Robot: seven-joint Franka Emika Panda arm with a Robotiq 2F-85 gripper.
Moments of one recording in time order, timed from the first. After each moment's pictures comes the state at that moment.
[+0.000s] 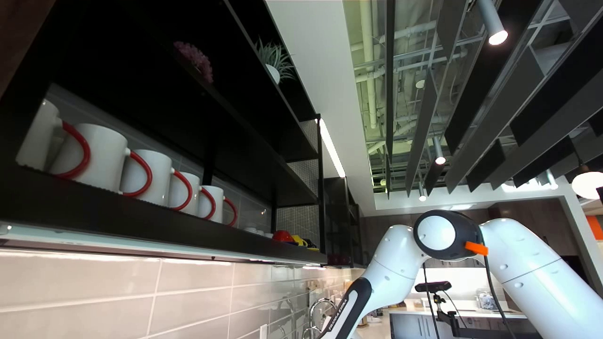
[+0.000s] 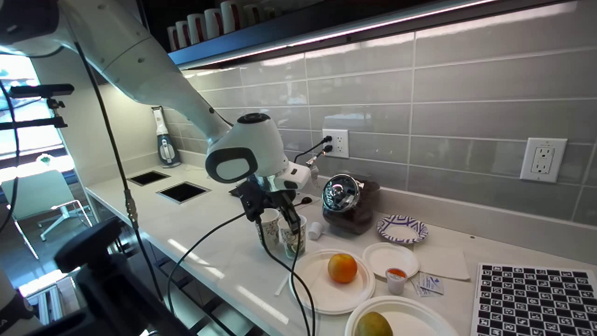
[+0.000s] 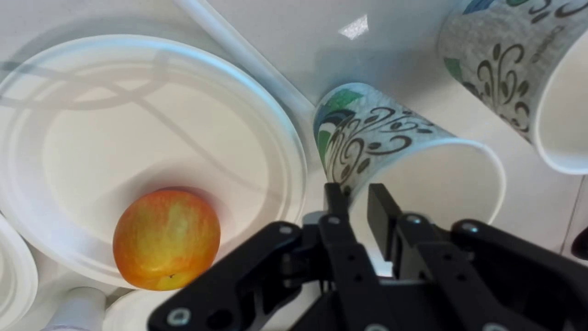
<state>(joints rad) -0.31 0.42 -0.02 -2.17 0.34 2.83 -0.18</state>
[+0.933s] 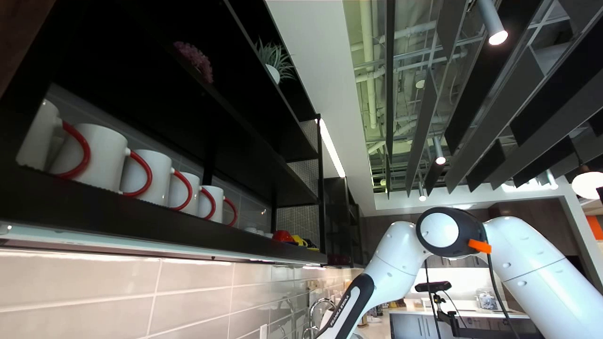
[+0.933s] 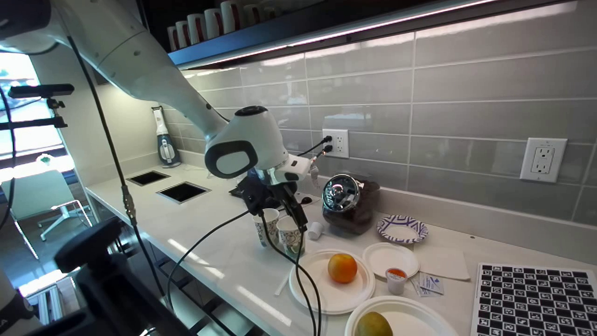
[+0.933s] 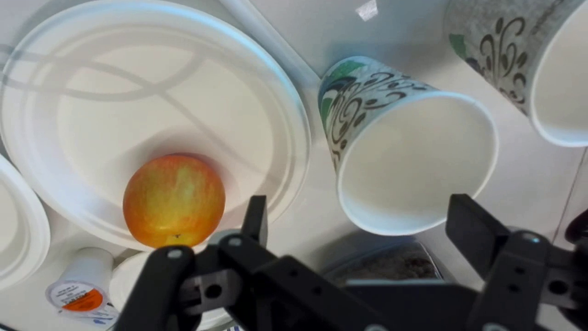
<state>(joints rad) -0.29 0.39 -0.04 -2.18 0.29 2.85 -0.16</state>
